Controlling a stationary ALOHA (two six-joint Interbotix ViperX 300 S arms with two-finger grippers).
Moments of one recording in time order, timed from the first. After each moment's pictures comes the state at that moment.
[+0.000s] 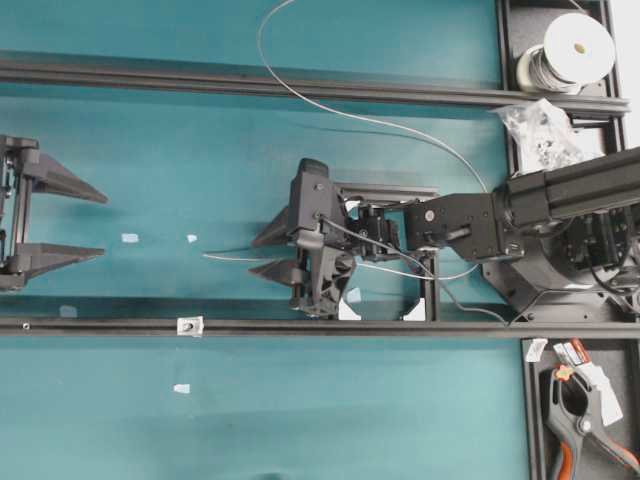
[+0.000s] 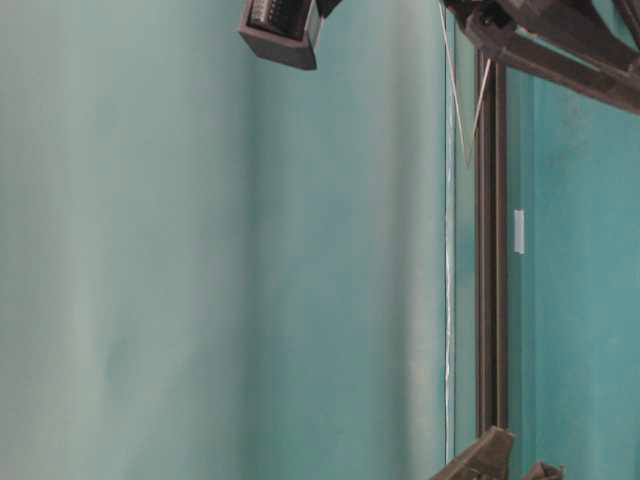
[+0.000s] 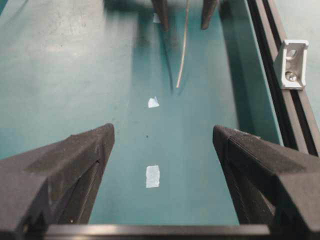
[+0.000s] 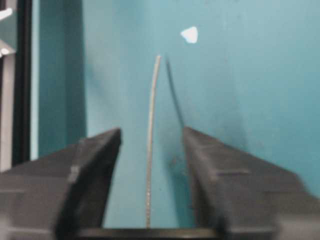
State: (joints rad) left arm -0.03 -0.03 1.18 -0.04 -0.84 -0.02; right arm 0.07 0.06 0.91 0.03 -0.26 0.38
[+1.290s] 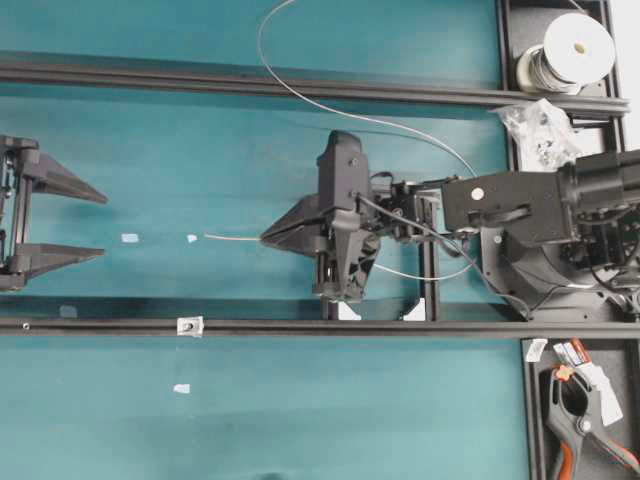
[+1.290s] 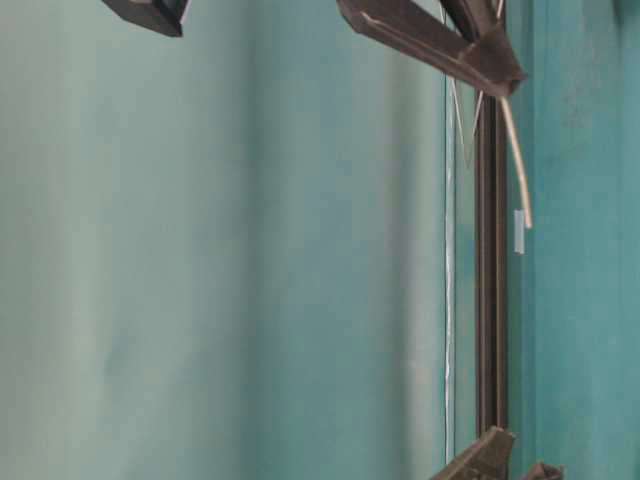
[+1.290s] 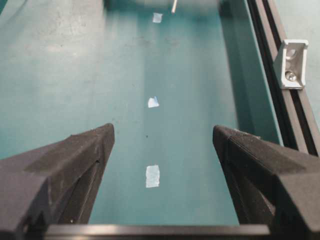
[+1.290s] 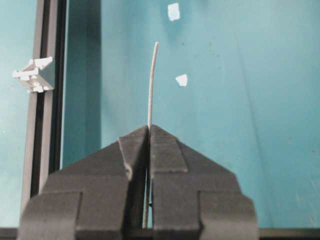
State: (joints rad) left arm -0.03 -0.03 1.18 -0.04 -0.84 -0.02; right arm 0.04 -0.20 0.92 -0.03 -0.11 0.37
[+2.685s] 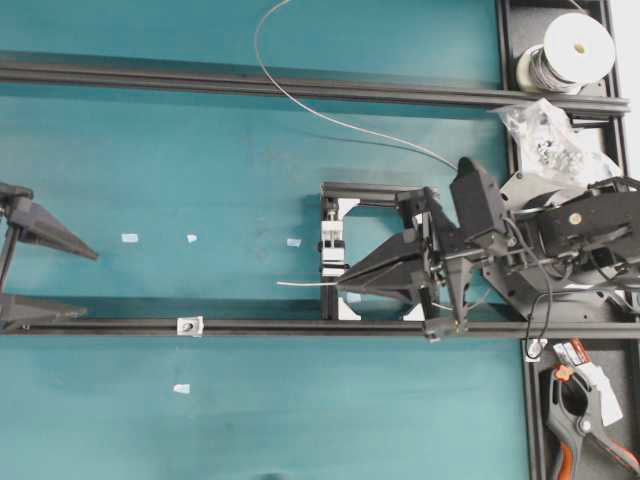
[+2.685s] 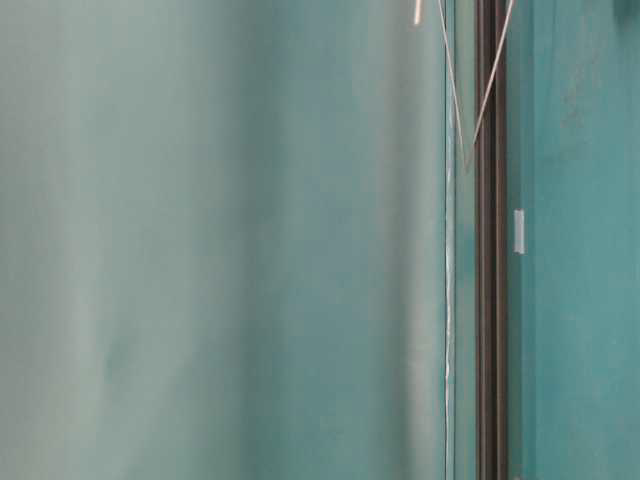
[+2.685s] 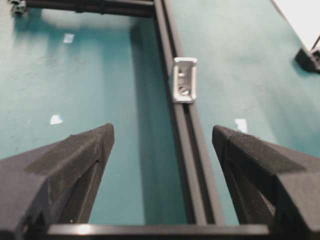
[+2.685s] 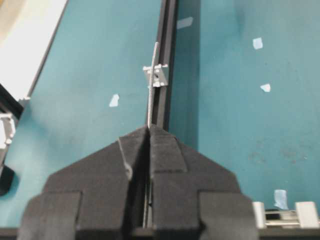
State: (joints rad) left arm -0.23 -0.04 1.20 -0.06 -0.96 -0.13; right arm 0.25 -0.51 1.25 0.13 -0.46 0.38
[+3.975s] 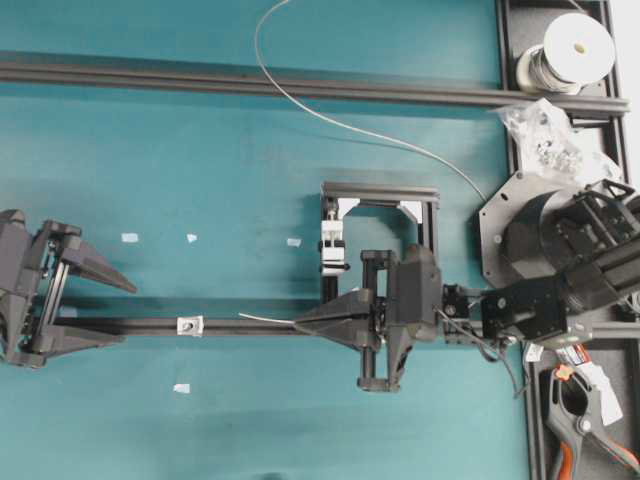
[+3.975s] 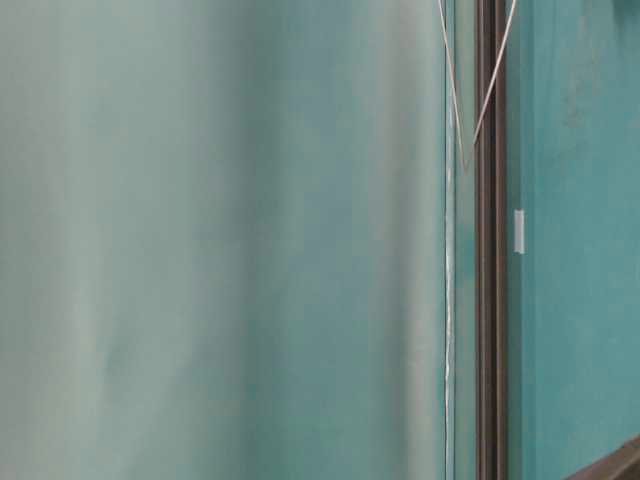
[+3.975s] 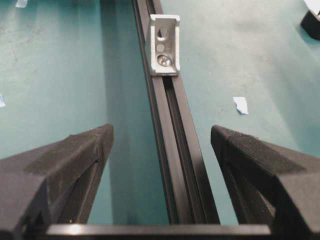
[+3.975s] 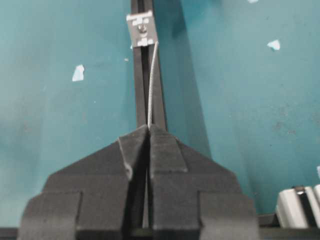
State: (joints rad) left arm -0.27 0.29 1.06 -0.07 -1.10 -0.14; right arm 0.64 0.04 1.12 0.82 -0.92 0.04
